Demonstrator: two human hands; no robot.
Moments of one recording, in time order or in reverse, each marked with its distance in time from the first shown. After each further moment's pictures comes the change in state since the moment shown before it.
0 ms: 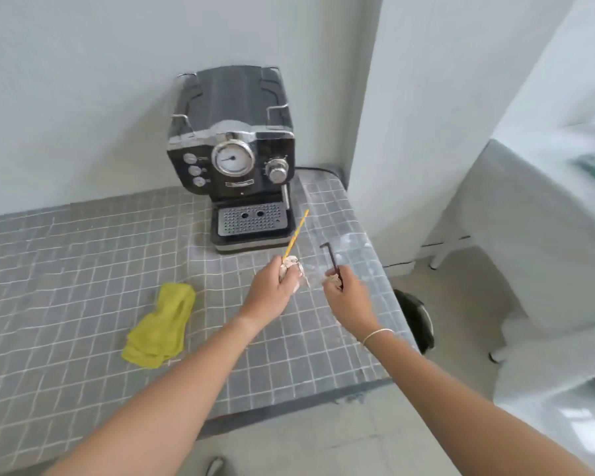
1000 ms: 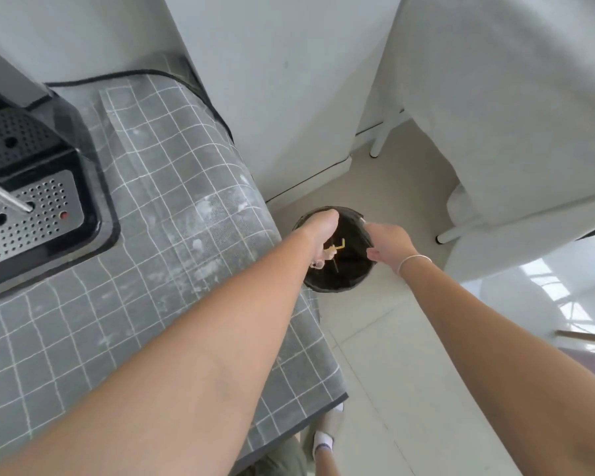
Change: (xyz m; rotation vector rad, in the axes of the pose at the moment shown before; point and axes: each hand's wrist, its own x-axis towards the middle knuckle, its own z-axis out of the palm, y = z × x) left_hand 0.172 0.051 0.328 -0.221 -0.637 -0.911; right_hand 0.141 0.242 -0.164 -0.122 0.035 0.752
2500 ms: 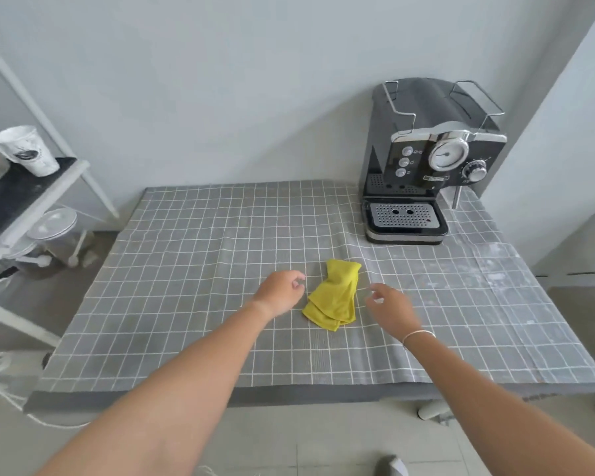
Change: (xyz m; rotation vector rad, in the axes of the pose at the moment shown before) left_hand -0.316 -0.384 -0.443 0.456 0.671 0.622; right_hand -0.407 -0.132 0.327 -0.230 -0.099 -0.716
